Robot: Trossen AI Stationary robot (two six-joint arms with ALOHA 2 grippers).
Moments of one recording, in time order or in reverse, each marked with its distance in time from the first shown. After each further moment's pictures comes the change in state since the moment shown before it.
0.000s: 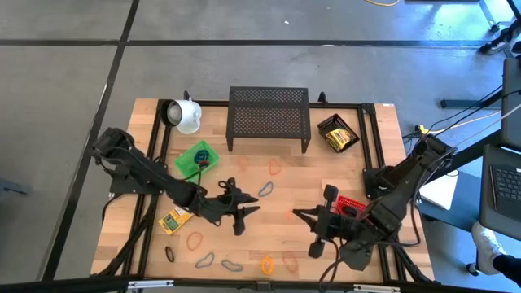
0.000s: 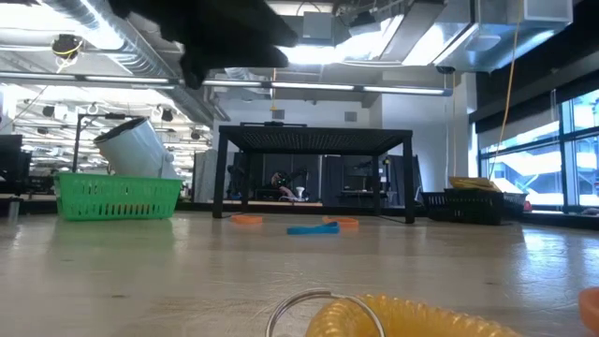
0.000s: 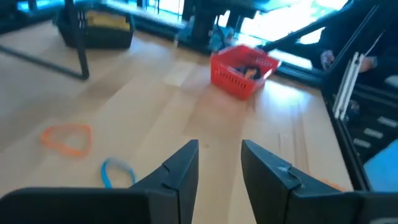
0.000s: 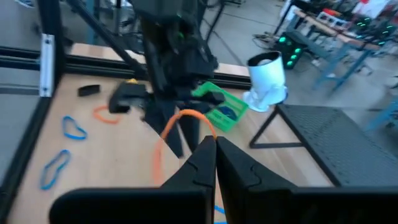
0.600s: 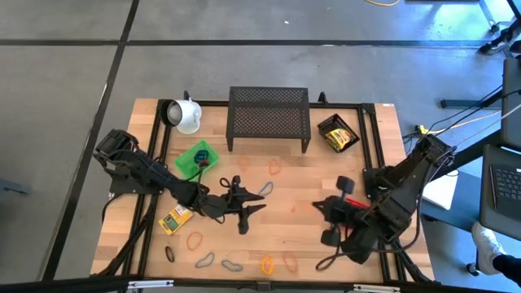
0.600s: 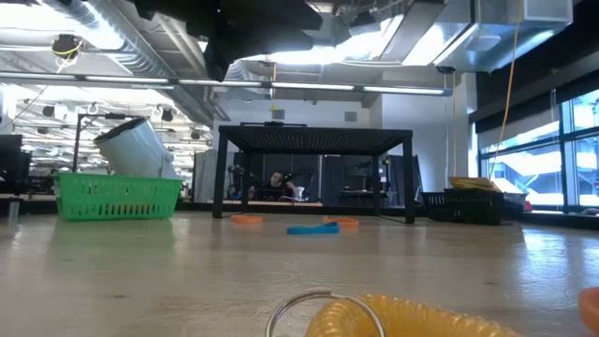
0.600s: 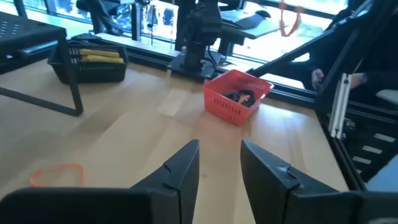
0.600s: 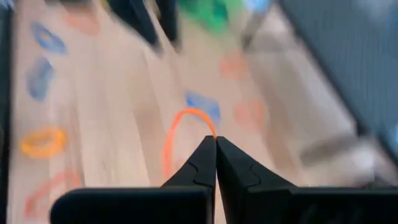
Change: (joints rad) left arm 0.022 0.039 0.000 0.172 0.005 0.134; right arm 0.001 0.000 0.143 -0.718 -0.260 0.559
